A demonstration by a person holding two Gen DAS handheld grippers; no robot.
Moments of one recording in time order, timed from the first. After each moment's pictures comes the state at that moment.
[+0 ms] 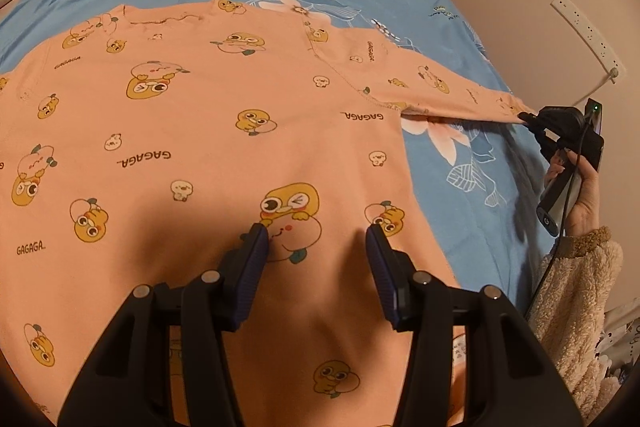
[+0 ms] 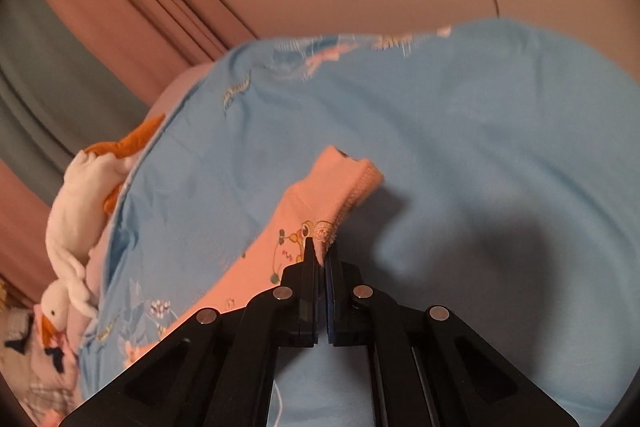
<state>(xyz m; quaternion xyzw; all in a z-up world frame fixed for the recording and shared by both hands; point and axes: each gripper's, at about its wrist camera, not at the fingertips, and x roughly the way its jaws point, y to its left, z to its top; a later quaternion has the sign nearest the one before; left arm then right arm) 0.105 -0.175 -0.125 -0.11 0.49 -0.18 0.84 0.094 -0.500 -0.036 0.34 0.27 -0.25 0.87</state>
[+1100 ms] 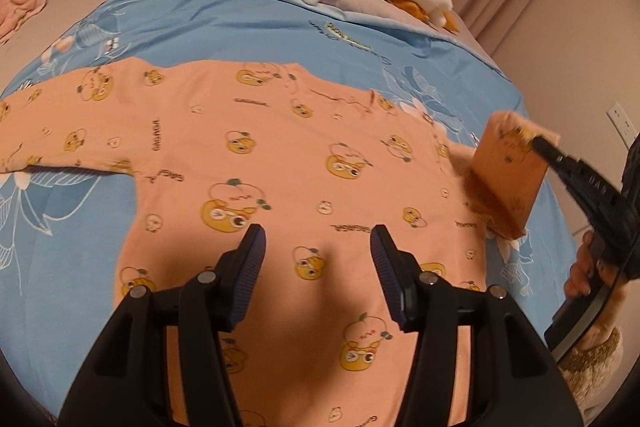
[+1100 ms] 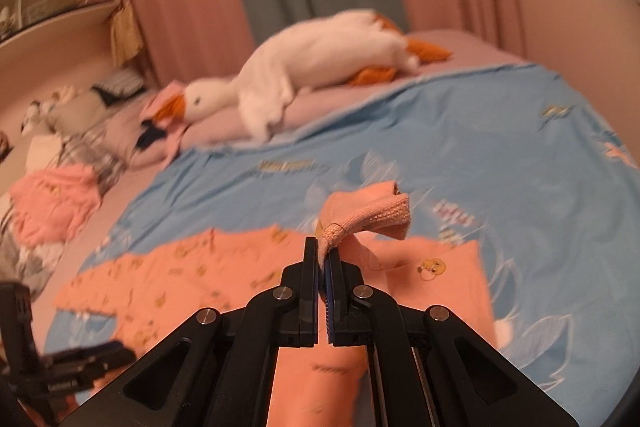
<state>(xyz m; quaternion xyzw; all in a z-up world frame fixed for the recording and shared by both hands) 0.085 -0.052 -0.085 -0.20 0.43 -0.03 0.88 0.152 -0.230 0.002 0.05 0.33 0.11 0.94</state>
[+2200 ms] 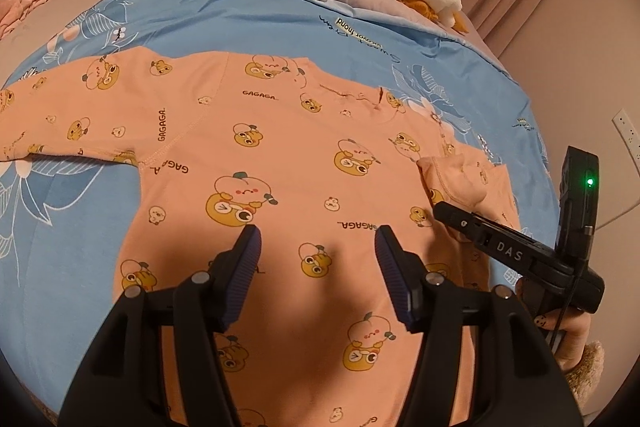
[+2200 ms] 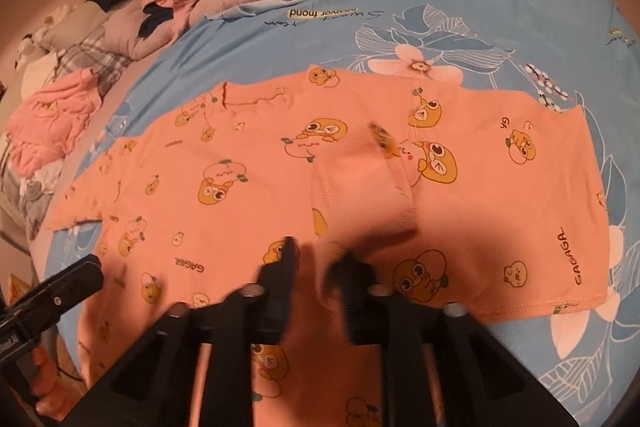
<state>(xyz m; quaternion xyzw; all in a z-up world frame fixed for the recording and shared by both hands) 0.086 -0.050 -0.088 -0.21 0.44 -0.02 0.87 0.161 -0.187 -0.083 0.03 0.51 0.15 0.85</state>
